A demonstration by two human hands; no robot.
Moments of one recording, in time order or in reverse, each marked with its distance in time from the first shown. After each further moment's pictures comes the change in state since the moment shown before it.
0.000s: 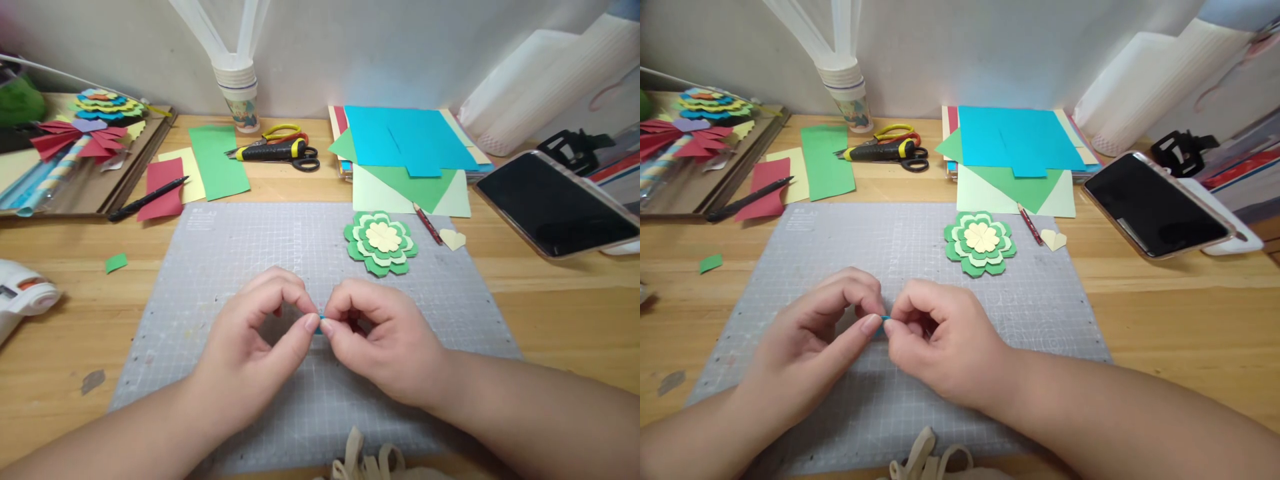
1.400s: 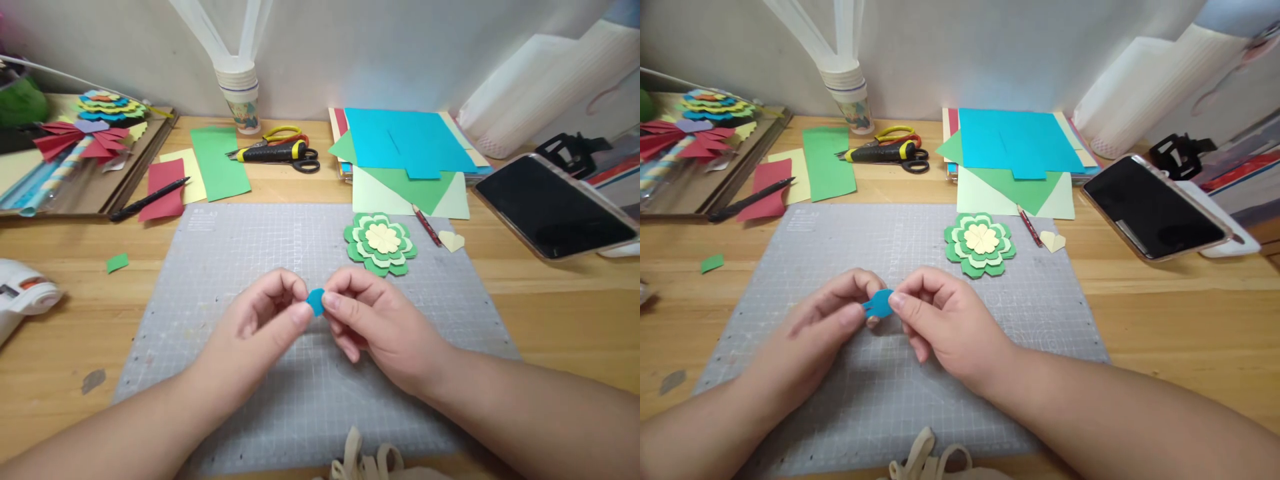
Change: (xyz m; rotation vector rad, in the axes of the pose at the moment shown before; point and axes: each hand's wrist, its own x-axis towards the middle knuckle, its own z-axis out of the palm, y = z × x) left_hand 0.003 -0.006 0.001 -0.404 -0.051 -0.302; right_hand 0.007 0.002 0.000 0.503 -0.040 0.287
